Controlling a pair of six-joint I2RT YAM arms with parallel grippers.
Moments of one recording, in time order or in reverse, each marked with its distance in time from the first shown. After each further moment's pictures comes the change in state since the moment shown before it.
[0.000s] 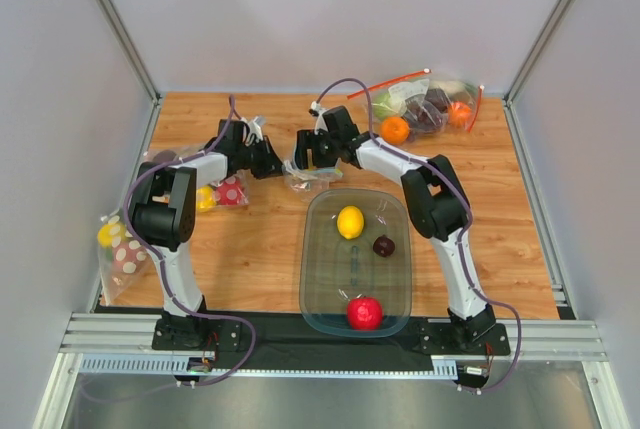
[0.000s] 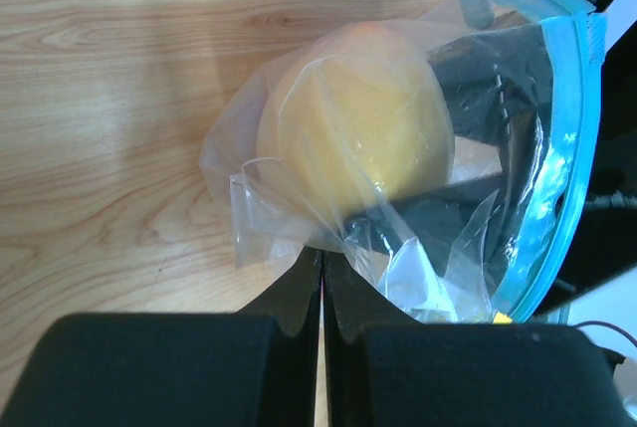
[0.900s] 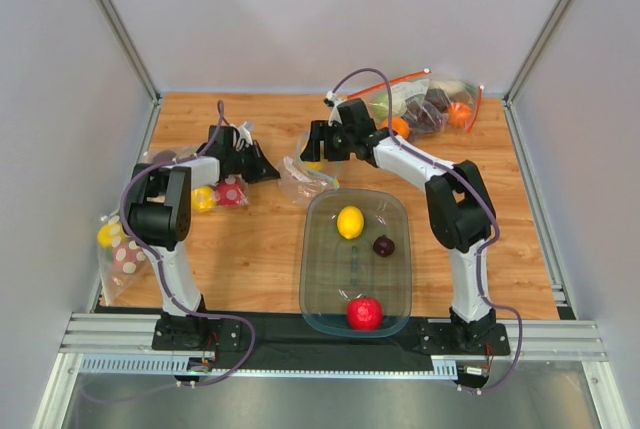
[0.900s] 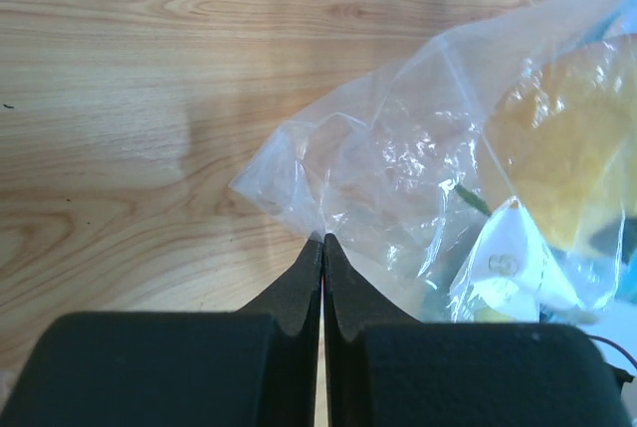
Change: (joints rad) left arm 0.063 -0.003 -0.056 0.023 -0.007 -0.005; right arm -0.030 -0.199 -0.133 -0.013 0.053 0.010
